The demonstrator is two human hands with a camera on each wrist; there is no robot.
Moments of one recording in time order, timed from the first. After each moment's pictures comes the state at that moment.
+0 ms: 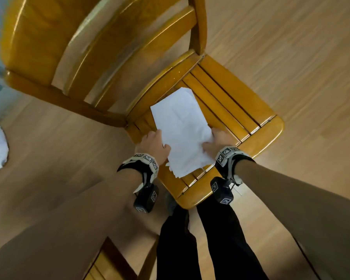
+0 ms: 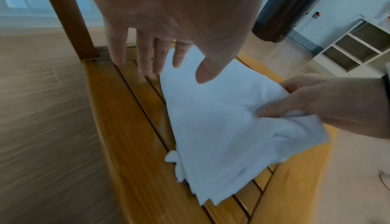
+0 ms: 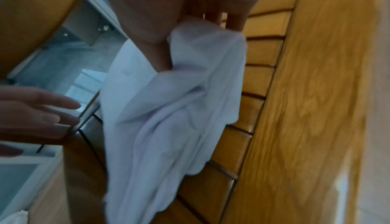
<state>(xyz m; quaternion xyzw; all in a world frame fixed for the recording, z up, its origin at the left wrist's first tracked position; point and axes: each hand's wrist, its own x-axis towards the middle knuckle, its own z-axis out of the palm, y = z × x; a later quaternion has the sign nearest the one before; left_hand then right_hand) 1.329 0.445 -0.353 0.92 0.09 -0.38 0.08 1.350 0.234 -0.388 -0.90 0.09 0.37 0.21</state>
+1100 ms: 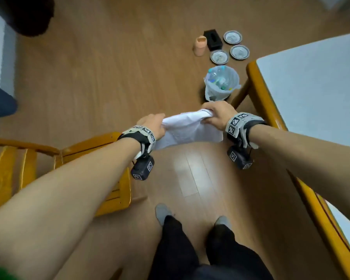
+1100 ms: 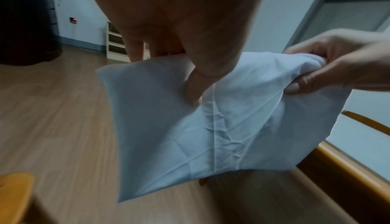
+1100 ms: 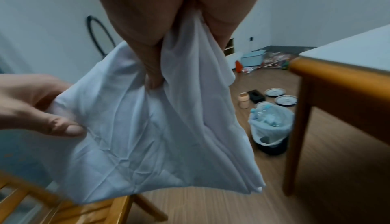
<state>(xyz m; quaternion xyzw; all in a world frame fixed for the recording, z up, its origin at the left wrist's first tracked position) 1.091 0.074 -0.001 0.80 -0.55 -0.23 -0.05 0.881 -0.063 0.016 -0.90 0.34 0.03 0.28</state>
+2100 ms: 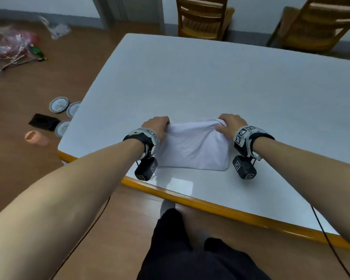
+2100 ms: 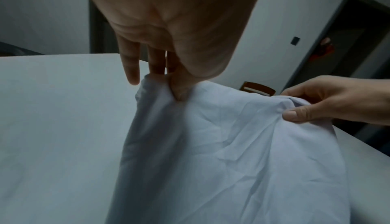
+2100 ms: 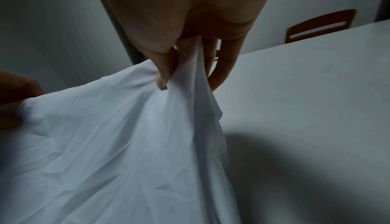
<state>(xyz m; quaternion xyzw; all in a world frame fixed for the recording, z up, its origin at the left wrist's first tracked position) 0.534 -0.256 0.042 0.43 -0.87 -0.19 -0.13 0.287 -0.116 0.021 -0.50 0.82 -0.08 0.24</state>
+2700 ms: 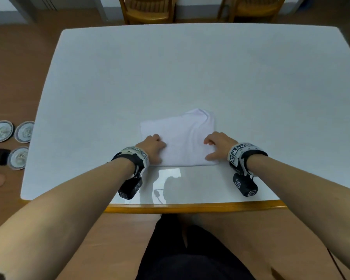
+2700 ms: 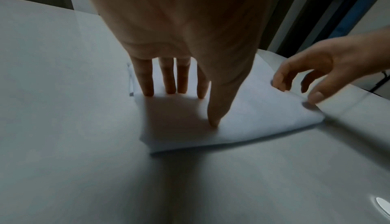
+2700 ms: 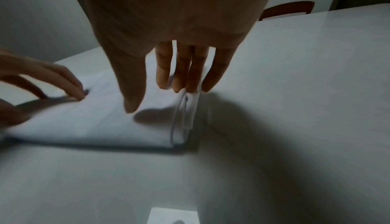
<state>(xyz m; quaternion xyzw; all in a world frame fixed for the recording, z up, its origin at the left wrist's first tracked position) 0.513 -0.297 -0.051 0.18 -0.92 -0.18 -0.28 0.312 -0.082 -0.036 -0.42 0.83 -0.02 0.36</state>
